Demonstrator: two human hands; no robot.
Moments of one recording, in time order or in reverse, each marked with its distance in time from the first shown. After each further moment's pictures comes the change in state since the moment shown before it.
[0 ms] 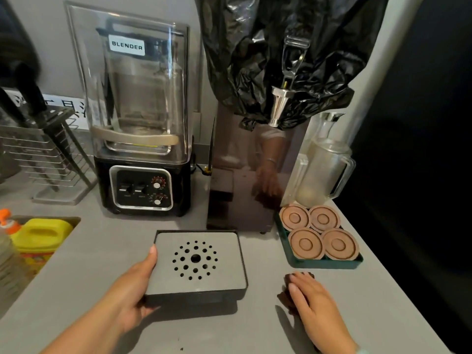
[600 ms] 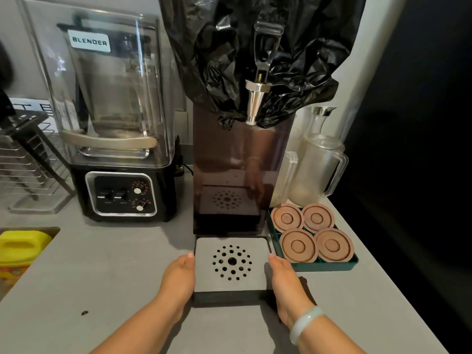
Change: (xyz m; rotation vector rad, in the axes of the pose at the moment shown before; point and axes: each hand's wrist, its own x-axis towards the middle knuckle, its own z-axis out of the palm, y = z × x) left_hand 0.029 -0.032 0.100 0.485 0.078 0.335; right_hand 0.059 -0.045 0.016 0.966 -0.054 0.488
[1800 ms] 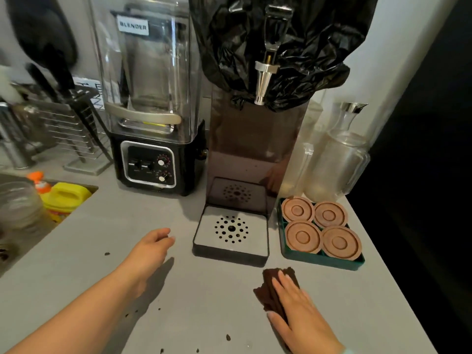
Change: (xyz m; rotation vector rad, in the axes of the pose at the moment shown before) left_hand -0.042 -0.016 -0.054 -0.045 0.088 -0.058; right_hand -0.020 0.054 -0.093 -1.361 -0.391 -0.675
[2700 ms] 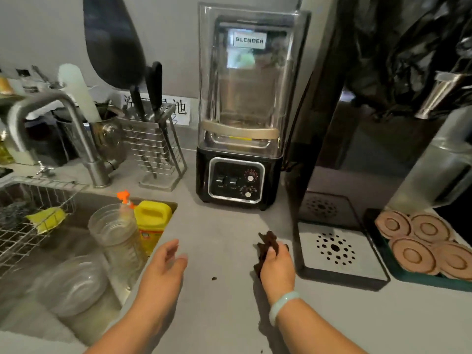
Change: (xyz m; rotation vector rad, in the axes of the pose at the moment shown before) left_hand 0.038 -0.034 -0.182 -0.058 0.233 0.246; right_hand 0.185 -0.268 0.042 0.882 0.515 0.513
